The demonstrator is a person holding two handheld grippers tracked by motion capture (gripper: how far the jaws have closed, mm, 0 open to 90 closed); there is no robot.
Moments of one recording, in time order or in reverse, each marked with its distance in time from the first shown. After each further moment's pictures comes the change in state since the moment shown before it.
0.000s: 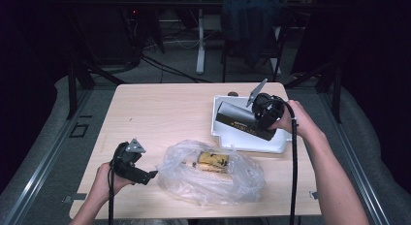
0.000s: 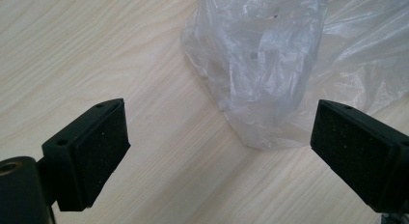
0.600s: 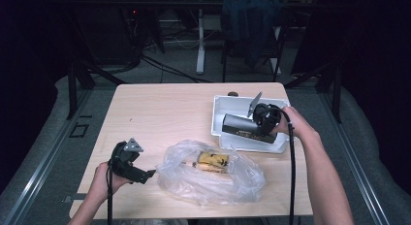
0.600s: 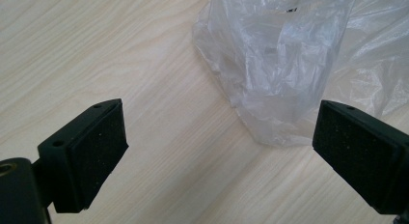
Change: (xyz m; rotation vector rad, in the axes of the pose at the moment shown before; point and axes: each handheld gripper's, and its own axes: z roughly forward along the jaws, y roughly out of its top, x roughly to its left) left arm 0.007 -0.003 0.002 0.007 0.012 -0.008; right arm -0.022 -0.027 0.072 0.083 0.037 -0.101
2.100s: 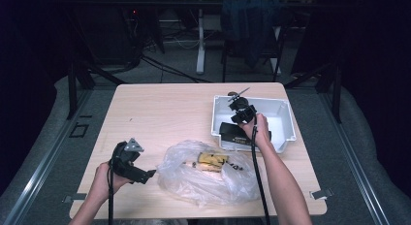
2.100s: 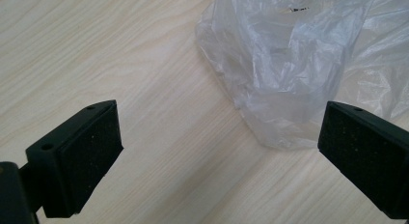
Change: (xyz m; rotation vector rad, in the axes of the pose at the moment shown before) left arm 0.001 -0.001 0.003 -0.001 0.009 -0.001; right arm -0.009 0.059 0.063 -0.193 -0.123 0.657
